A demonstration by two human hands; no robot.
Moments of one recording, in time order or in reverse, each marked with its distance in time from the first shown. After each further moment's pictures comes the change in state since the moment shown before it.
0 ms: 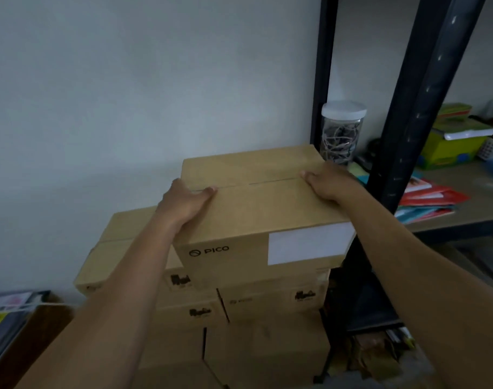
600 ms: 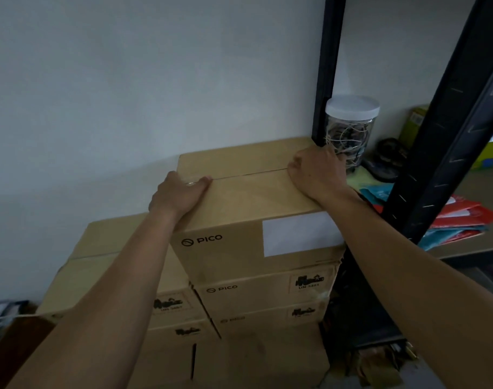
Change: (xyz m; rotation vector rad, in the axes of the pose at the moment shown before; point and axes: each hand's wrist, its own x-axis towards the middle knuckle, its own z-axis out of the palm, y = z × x) left_hand 0.070 0.020 0.031 0.156 0.062 -0.010; right_hand 0.055 -0.023 0.012 -0.236 0.313 -0.244
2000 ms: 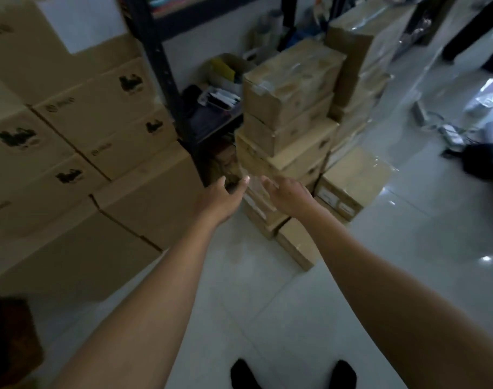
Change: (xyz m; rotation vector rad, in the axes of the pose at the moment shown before) left_hand -0.576 -0.123 0.160 0.143 -0.826 0.394; right_hand -0.673 0.100 -0.046 0.346 -0.395 0.777
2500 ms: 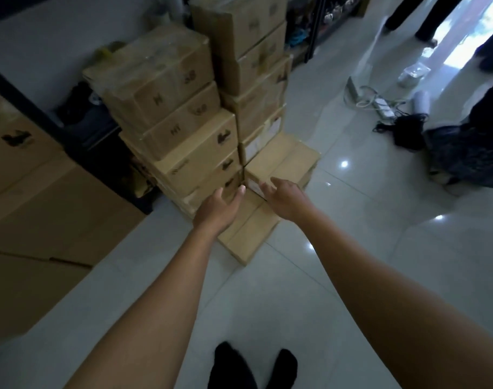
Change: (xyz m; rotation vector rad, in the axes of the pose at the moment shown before) left_hand 0.007 0.187 0.240 0.016 -0.122 0.026; right_hand 0.005 0.263 -0.137 0.124 0.002 0.166
